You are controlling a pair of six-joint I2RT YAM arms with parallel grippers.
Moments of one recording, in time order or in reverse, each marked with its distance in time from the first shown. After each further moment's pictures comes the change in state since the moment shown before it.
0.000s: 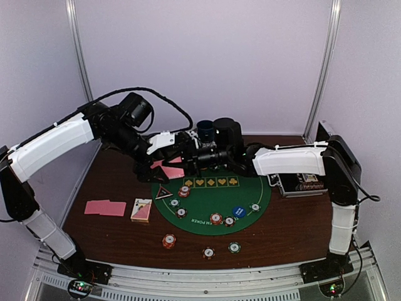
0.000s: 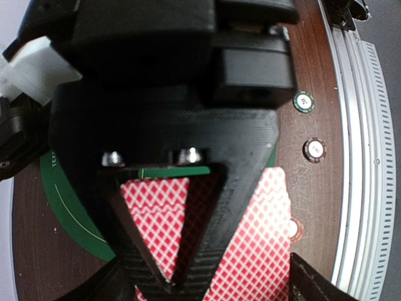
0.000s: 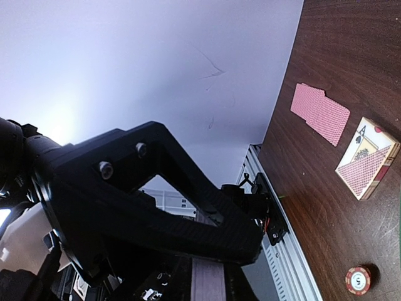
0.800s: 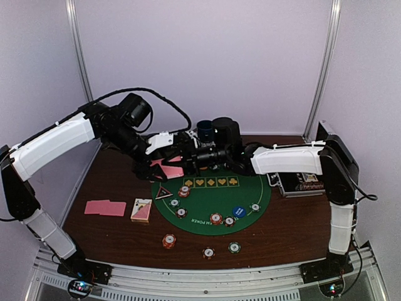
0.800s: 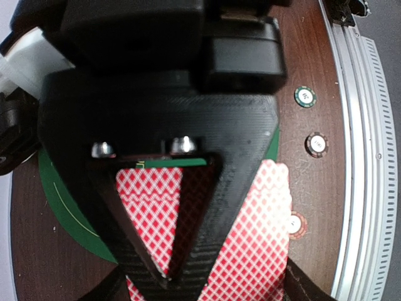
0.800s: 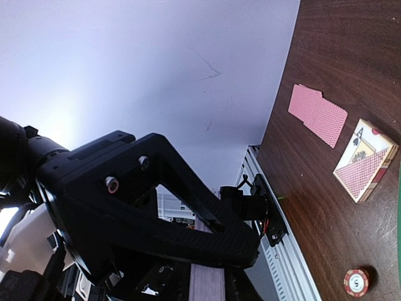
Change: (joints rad) left arm 0.025 0.010 -0.002 -0.009 0.019 0.035; right arm -0.004 0.024 0.029 -0.019 -0.007 0.005
